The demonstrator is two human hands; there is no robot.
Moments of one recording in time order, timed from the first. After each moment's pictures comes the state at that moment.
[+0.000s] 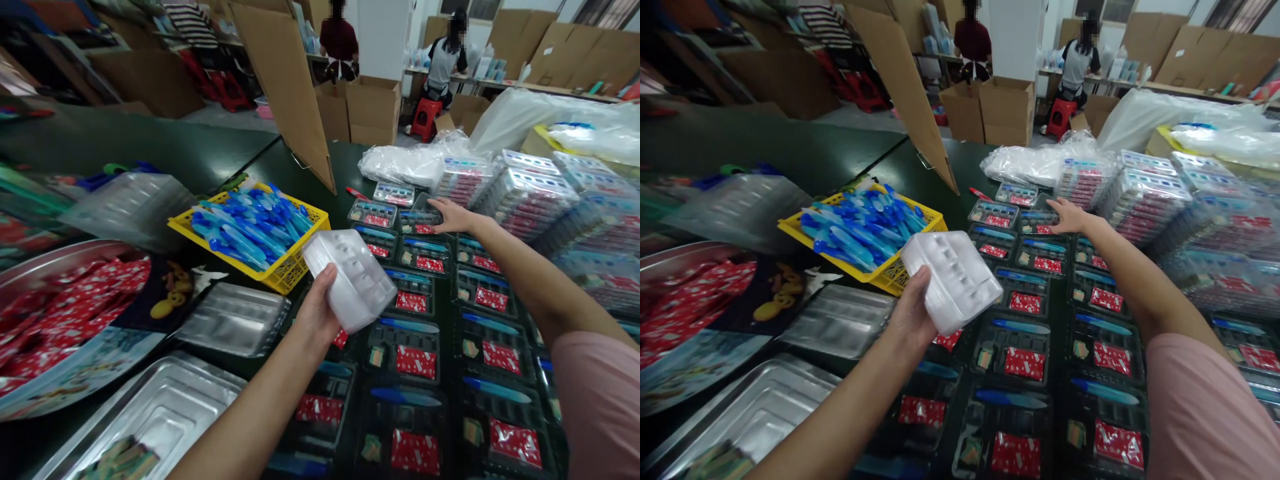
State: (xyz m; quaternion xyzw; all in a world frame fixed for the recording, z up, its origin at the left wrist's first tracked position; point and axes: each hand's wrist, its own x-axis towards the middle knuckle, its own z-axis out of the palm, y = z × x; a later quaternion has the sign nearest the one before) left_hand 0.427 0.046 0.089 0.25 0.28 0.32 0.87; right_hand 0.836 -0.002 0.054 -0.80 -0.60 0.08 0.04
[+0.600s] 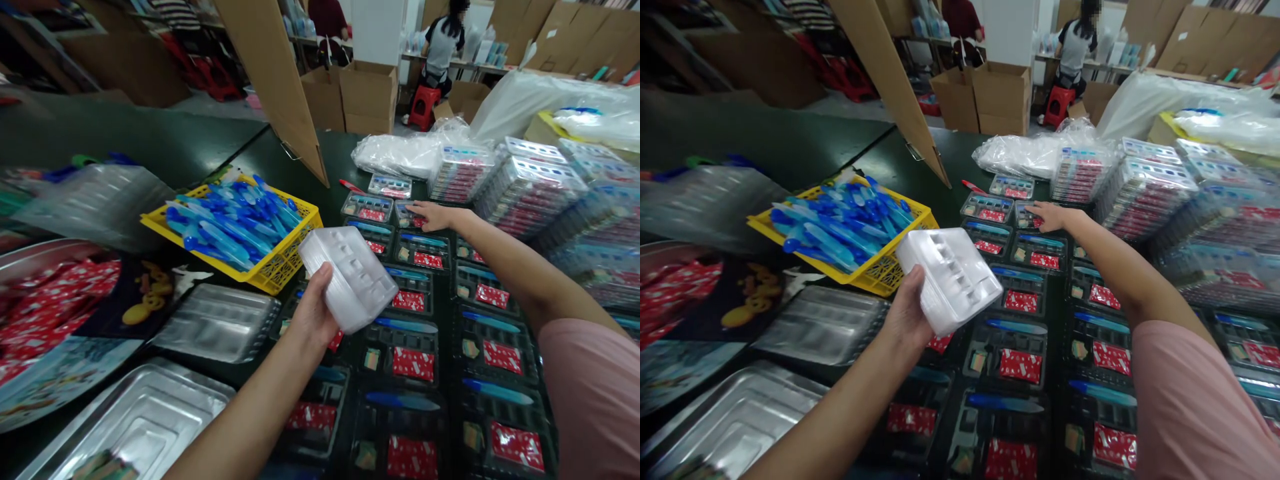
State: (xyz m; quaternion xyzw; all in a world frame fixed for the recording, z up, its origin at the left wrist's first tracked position) left_hand 0.438 0.047 0.076 0.24 0.28 0.30 0.88; right_hand 0.825 0.032 0.028 -0.74 -0.66 0.12 -0.06
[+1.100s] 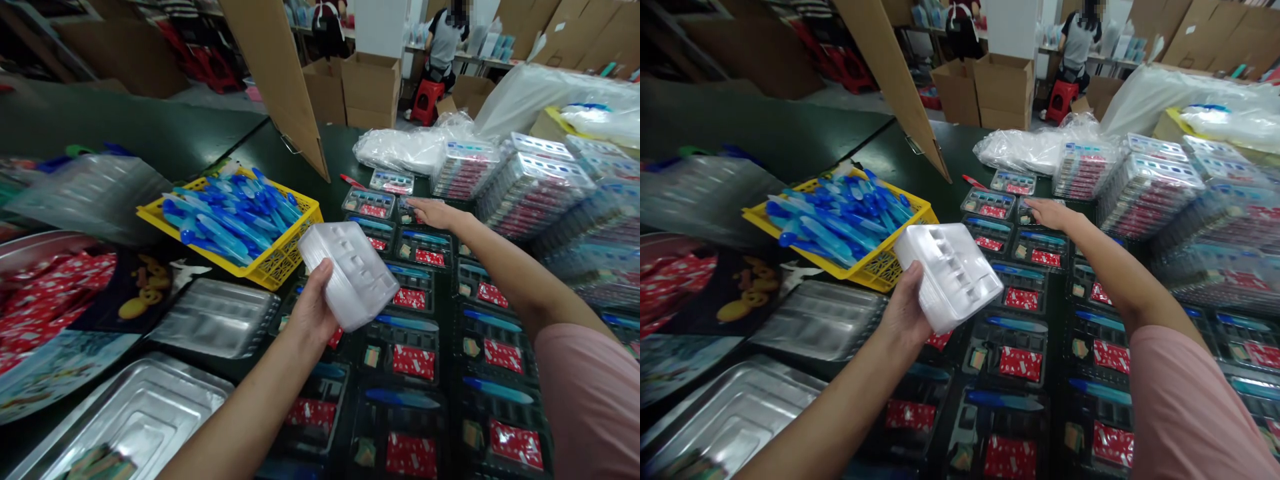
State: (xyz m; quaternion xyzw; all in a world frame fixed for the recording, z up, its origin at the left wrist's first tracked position) left_hand 0.439 0.046 0.078 0.24 0.28 0.30 0.88; right_hand 0.809 0.031 0.025 -0.74 -0.66 0.07 0.03
